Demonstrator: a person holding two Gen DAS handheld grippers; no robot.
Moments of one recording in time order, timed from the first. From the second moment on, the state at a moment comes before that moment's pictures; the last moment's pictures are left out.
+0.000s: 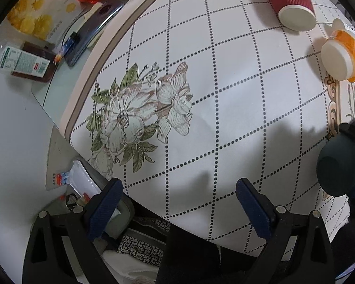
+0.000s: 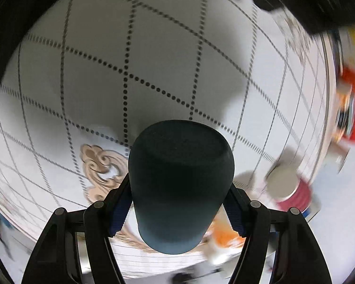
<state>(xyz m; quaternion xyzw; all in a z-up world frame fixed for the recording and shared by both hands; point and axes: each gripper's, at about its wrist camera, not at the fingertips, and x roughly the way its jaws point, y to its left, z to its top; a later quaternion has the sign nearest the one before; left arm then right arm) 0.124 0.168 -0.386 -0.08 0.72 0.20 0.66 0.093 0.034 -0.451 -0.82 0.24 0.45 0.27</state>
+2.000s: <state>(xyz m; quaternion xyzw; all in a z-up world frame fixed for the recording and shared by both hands) 0.163 0.075 -0.349 0.02 0.70 0.09 0.71 0.230 -0.125 -0.379 -0.16 0.70 0.12 0.69</state>
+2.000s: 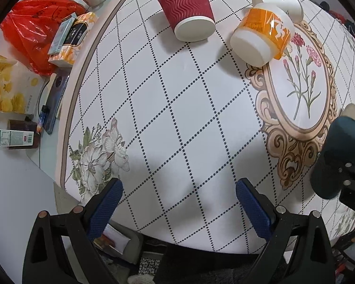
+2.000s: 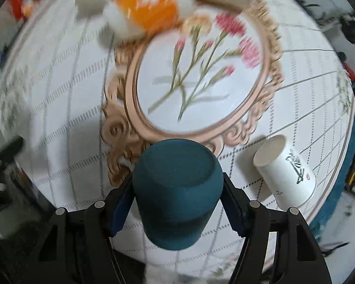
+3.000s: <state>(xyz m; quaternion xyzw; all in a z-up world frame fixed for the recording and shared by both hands) 0.162 0.044 -0.319 0.05 0.65 0.04 0.76 0.156 -0.148 -0.336 0.01 0.58 0.03 0.81</state>
